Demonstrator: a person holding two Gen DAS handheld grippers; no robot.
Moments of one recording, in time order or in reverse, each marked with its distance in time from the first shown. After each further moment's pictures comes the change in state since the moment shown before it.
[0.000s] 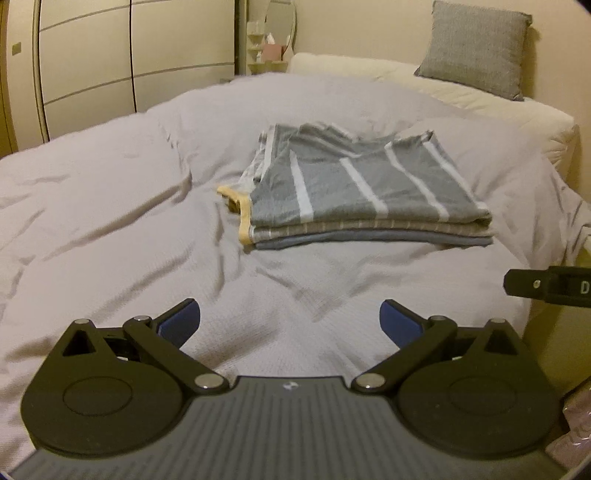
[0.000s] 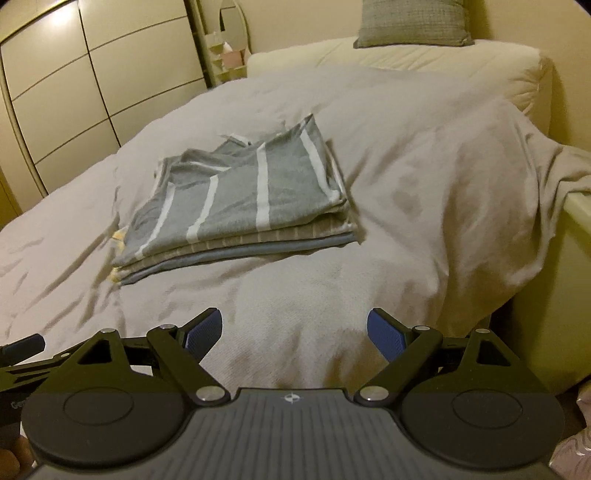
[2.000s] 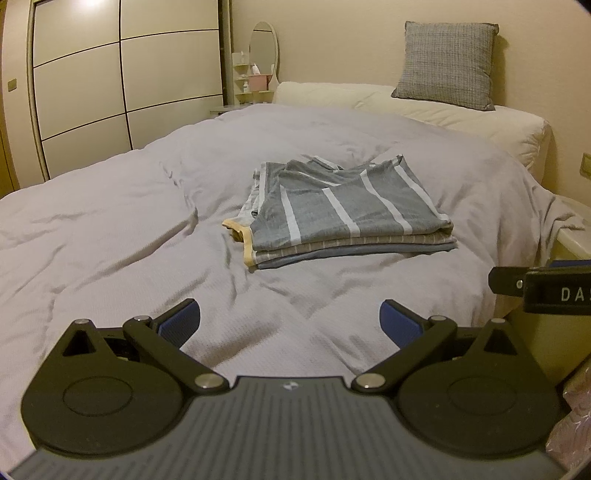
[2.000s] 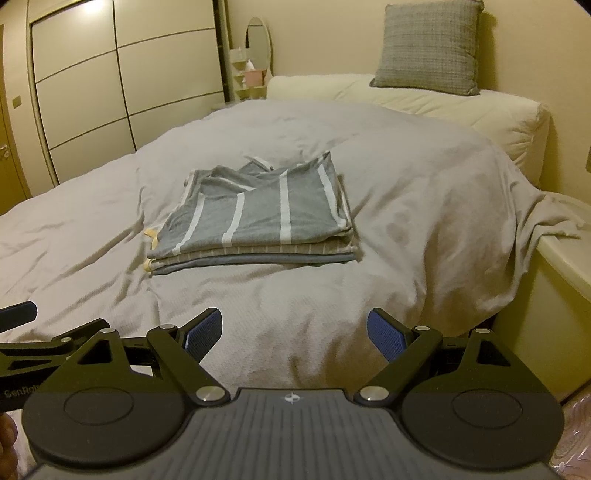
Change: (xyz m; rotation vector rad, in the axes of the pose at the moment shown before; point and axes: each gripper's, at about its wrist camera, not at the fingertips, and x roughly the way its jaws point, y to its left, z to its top) left arm -0.077 -0.006 -0.004 0.072 -0.072 -0.004; right arm -0.073 0.026 -0.015 -0.101 -0.071 -0.021
